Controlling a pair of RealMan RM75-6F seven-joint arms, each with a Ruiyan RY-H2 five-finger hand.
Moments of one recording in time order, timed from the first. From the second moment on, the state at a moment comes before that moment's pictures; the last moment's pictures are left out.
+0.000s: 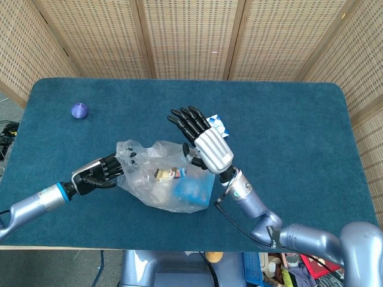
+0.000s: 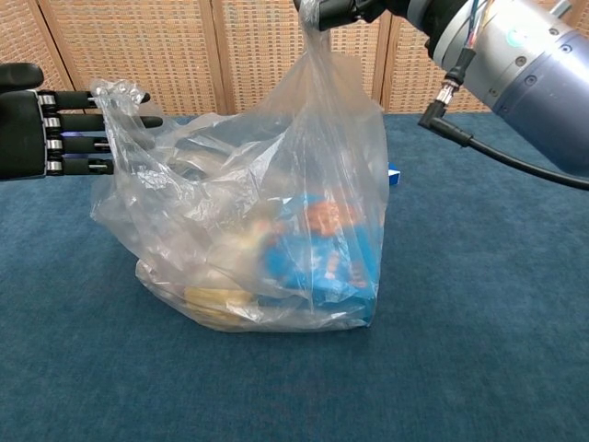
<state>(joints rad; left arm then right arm) -0.82 -1.17 0.21 -1.28 1.91 1.17 -2.33 0.89 -1.66 0.33 -1.37 -1.53 1.31 0.15</state>
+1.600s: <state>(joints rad) -0.96 -1.33 0.13 -1.33 1.82 1.30 -2.04 0.89 -1.56 0.39 -1.56 -1.47 1.28 0.15</state>
